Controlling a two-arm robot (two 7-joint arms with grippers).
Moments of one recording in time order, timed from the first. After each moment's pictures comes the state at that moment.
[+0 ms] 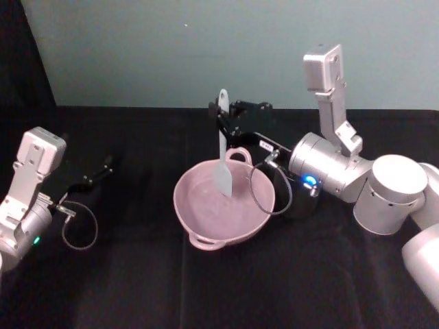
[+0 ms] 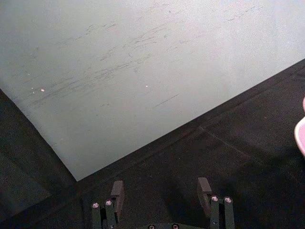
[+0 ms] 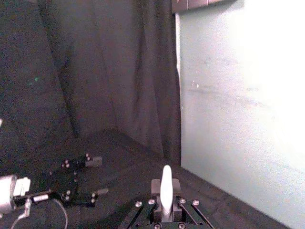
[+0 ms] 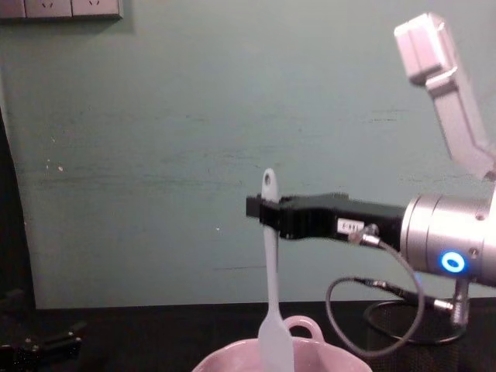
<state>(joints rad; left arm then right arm) -0.20 0.60 0.45 -1.41 -0.25 -0.12 0.03 0.45 0.30 -0.48 -1.40 0.44 0.07 0.46</state>
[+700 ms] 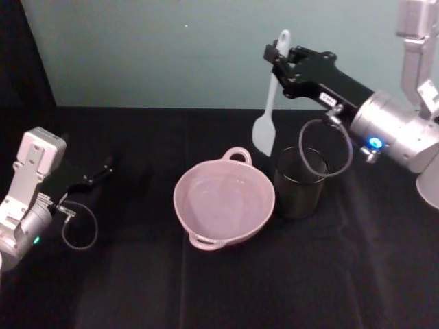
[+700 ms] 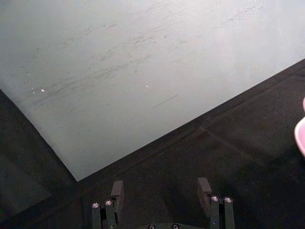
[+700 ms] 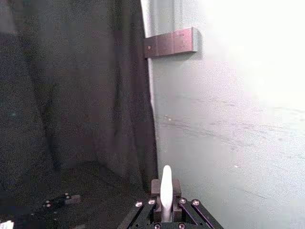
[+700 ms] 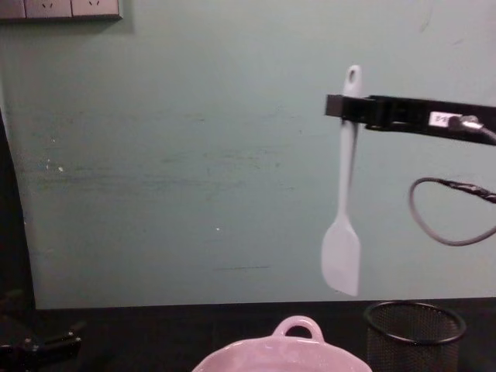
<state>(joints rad) -0.20 0.60 0.45 -1.41 -0.25 -0.12 0.03 0.42 0.42 -0.35 -1.60 0.56 0.14 0.42</state>
